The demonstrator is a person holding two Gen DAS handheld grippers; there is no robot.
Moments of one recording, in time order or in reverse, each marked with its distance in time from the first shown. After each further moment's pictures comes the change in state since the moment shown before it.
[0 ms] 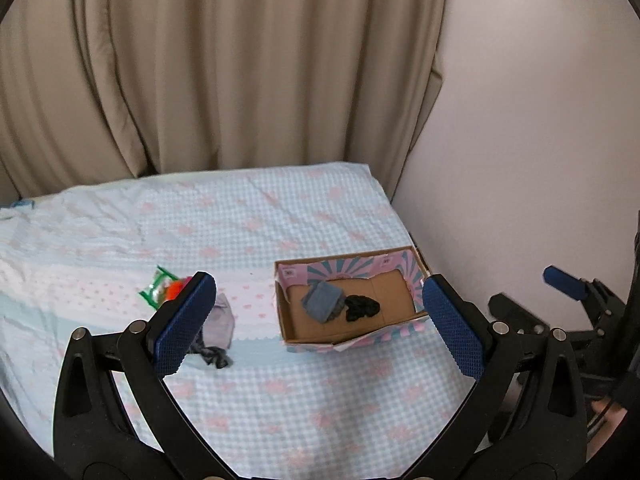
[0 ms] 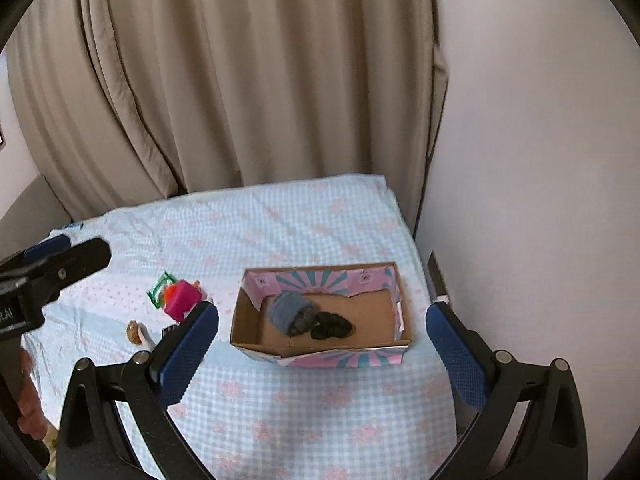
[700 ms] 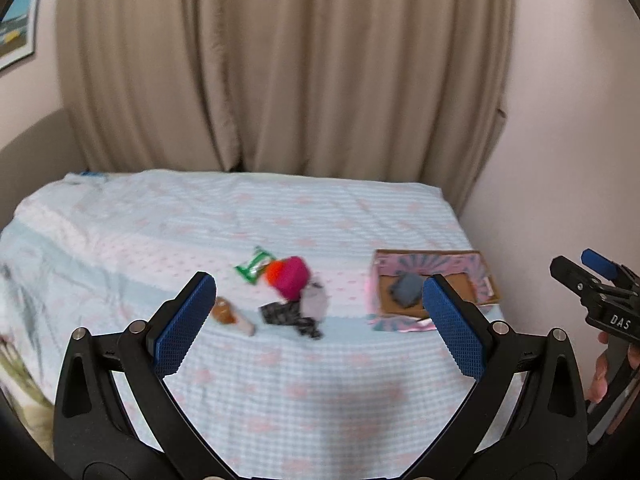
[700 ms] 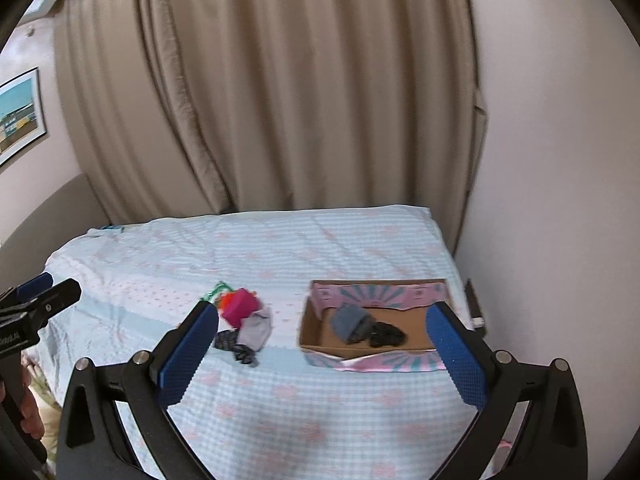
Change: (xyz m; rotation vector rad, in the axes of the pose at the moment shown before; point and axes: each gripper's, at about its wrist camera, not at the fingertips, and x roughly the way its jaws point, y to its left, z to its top) left arm -0.117 0.131 -0.087 -0.133 -0.103 0.203; right arm -0.049 0.085 -0.039 -0.069 -0.116 0.144
